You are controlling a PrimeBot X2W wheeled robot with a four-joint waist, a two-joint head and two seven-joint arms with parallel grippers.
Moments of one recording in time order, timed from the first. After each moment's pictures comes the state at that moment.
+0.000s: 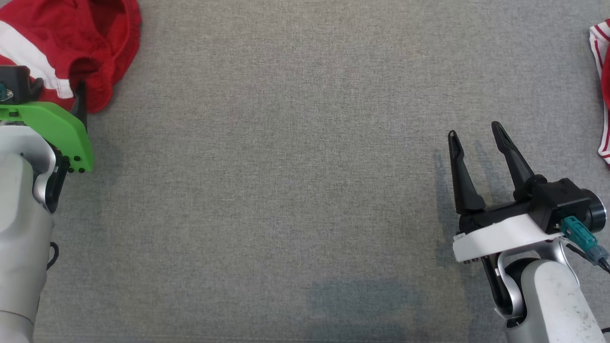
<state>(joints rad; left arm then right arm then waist) -0.89 0.40 -0.33 0.88 -0.42 -0.10 0.03 -0.17 -0.05 0.04 -0.10 0.06 0.13 -0.10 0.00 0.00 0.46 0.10</state>
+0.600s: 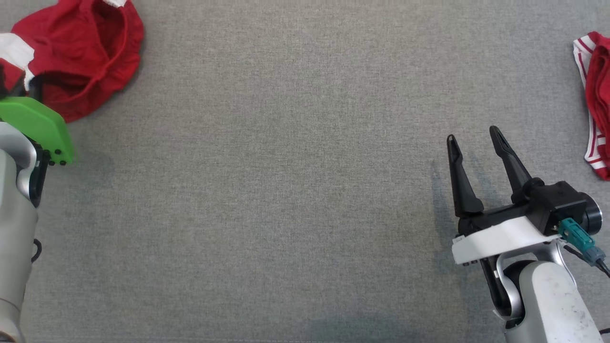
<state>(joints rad) -0.97 0.41 -0.36 1.06 -0.42 -0.10 -0.11 -0.17 -0.05 0.04 -0.08 0.07 0.13 -0.11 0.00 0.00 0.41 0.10</state>
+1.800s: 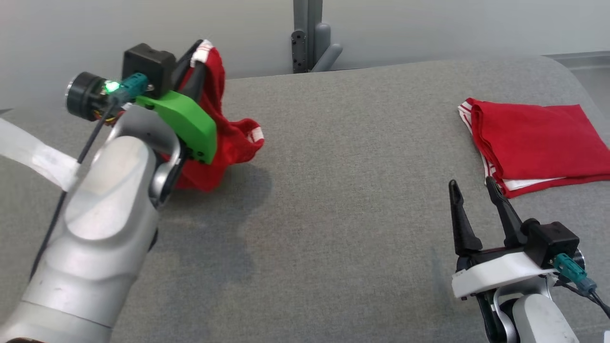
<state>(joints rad) -0.87 0.28 -0.55 0.56 -0.42 -0.09 -0.01 -0.09 -0.05 0.04 0.10 0.20 0.13 -0.22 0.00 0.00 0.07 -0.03</state>
